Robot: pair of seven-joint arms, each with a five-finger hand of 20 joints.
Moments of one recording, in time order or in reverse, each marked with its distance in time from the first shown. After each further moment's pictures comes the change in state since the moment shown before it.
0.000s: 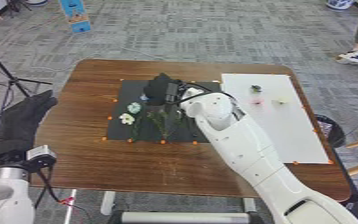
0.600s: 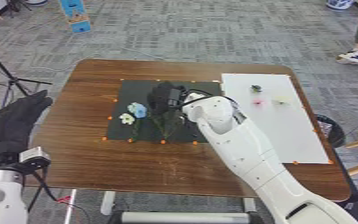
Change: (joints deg) left arm 1.5 -1.5 -3.1 -0.3 0.0 -3.5 0.0; right arm -1.3 0.7 -0.4 -0.4 0.0 -4.8 0.9
